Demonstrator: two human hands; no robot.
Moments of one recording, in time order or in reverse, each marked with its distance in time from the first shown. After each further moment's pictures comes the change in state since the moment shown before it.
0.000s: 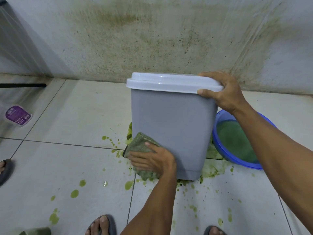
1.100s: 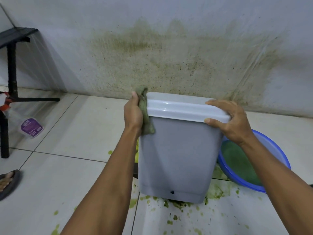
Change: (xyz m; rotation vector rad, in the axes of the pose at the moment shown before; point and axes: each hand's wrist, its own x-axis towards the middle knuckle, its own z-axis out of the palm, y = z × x) left_hand 0.092 0.203 -0.053 -0.362 -0.602 0.330; right_hand -0.030 -0.017 -0.003 -0.104 0.054 -0.070
